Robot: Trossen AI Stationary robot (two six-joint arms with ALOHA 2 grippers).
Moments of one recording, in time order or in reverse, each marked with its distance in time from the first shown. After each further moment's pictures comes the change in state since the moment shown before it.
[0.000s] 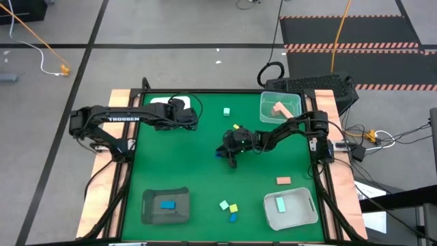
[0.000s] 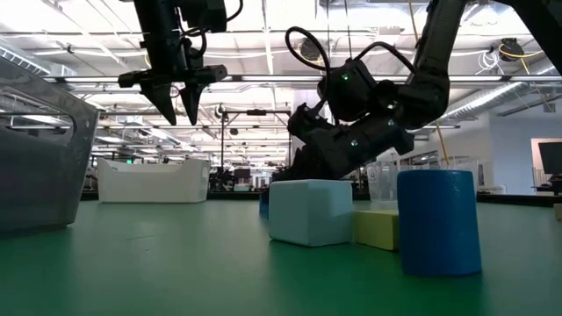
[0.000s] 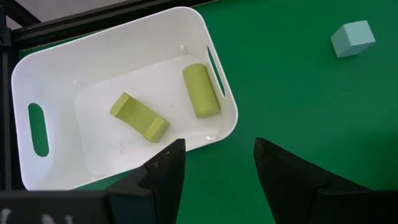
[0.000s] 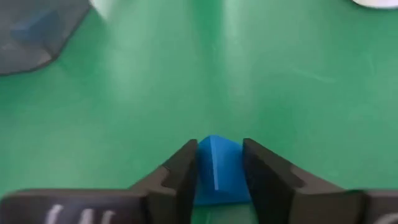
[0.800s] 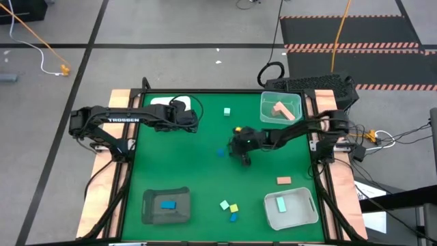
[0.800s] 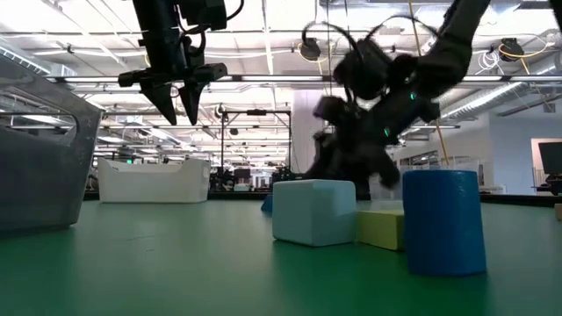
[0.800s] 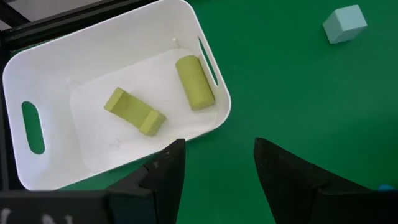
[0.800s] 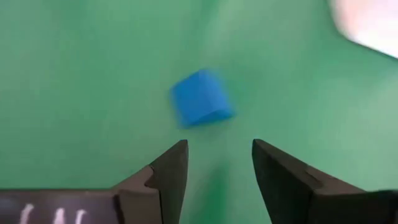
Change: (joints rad) left arm -0.020 0.000 0.000 -0.003 0.016 0.019; right arm 0.008 -0.248 -0.009 -0.292 0.092 -0.507
